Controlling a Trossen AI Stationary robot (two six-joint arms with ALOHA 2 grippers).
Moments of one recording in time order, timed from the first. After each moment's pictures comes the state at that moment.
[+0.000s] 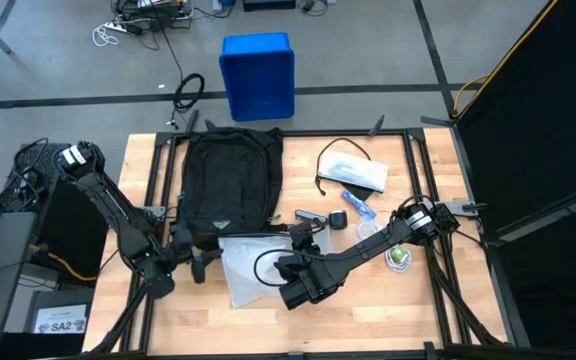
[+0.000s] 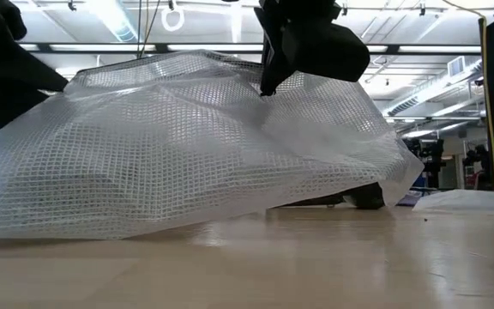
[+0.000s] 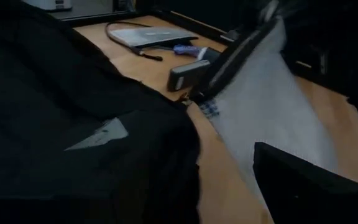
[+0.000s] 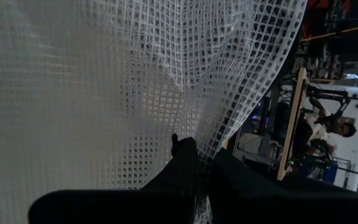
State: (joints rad) left arm -0.99 1.06 0.35 -0.21 -1.21 -1.23; right arm 0.46 2.24 2.01 -1.36 0.94 0.11
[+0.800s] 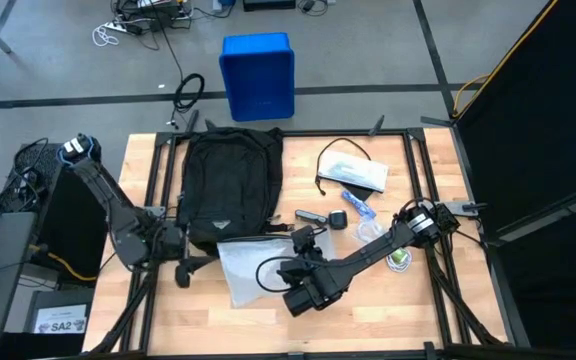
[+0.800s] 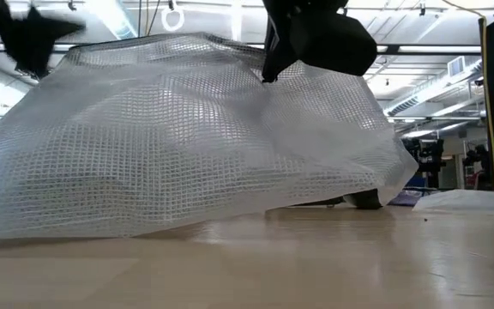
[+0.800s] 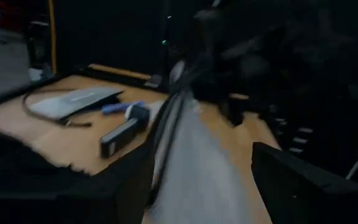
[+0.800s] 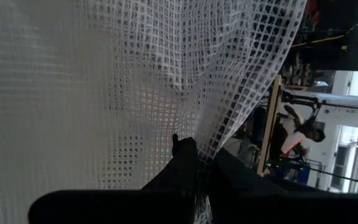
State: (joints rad) left arm -0.94 0.74 0.24 0.39 -1.02 -0.34; right arm 0.50 2.24 2.01 -1.39 1.03 0.13
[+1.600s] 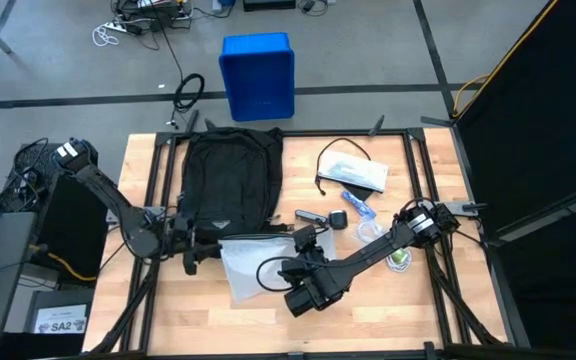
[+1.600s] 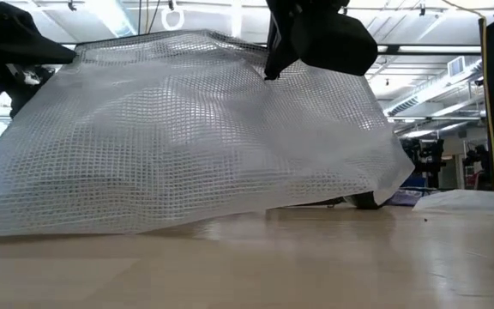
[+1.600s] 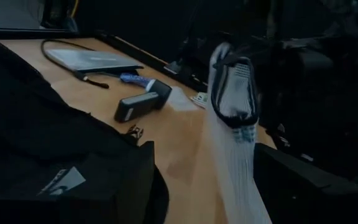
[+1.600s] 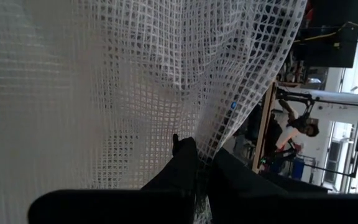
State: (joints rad) left arm -0.82 0.77 0.02 0.64 -0.97 -0.61; right arm 0.49 2.24 2.02 -1.42 1.05 0.15
